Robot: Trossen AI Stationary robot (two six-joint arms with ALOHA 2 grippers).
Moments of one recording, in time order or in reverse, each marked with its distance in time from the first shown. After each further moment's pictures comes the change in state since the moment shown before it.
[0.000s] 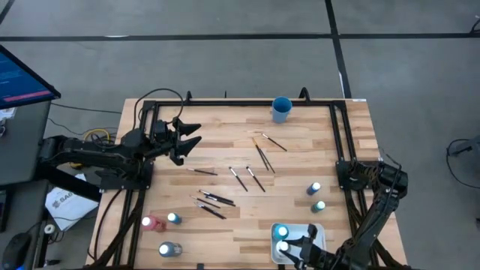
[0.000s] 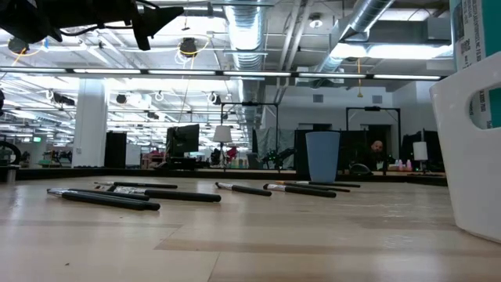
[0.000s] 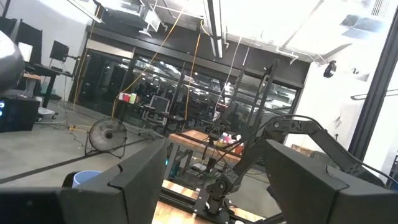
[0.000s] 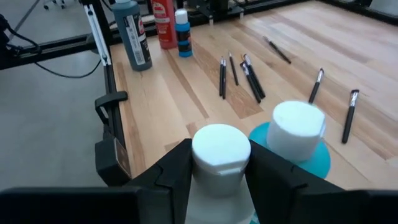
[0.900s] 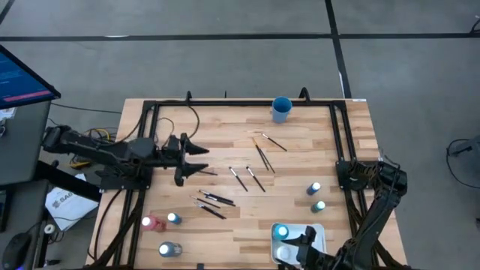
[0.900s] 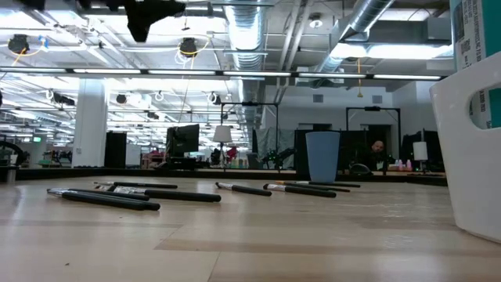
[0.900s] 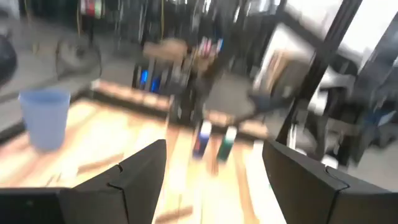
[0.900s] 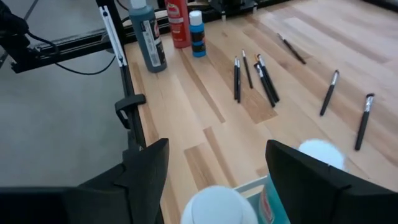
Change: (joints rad) left arm -0.257 0.011 0.212 -0.607 -0.061 -0.002; right arm -0.020 -0.005 0.176 -0.118 -0.078 -0.060
